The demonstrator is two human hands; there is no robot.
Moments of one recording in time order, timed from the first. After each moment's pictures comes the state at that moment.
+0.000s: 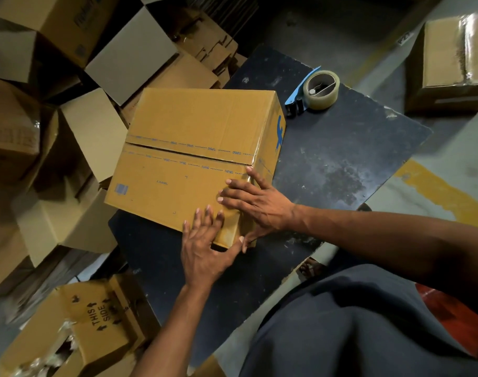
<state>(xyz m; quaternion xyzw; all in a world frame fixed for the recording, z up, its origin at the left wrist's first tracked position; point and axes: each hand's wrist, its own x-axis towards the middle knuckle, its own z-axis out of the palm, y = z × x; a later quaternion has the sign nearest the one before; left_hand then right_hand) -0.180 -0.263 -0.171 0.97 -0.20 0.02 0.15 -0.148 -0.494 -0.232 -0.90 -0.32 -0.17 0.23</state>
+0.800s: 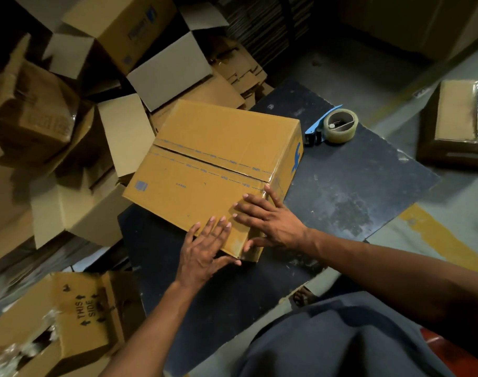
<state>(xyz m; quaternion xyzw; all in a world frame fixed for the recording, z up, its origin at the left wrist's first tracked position) -0.157 -0.220 -0.176 0.90 -0.41 0.12 0.00 -0.154 -0.494 -0.228 -0.91 -0.30 -0.19 0.22</state>
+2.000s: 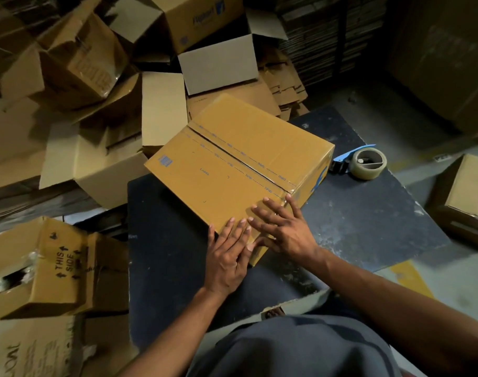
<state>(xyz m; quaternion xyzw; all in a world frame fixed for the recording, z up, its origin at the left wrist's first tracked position) -0.214 -0.280 -0.204 0.94 -0.20 0.20 0.21 -0.155 -0.497 -0.219 -0.91 -0.32 -0.19 0.17</state>
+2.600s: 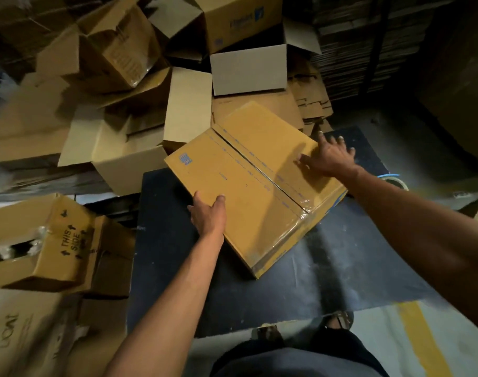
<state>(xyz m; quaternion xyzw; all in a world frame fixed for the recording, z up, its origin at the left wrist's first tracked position) -0.110 -0.272 -0.113 0.74 0.39 0.05 0.54 0.053 -0.552 -0.110 -0.97 0.01 0.14 0.17</state>
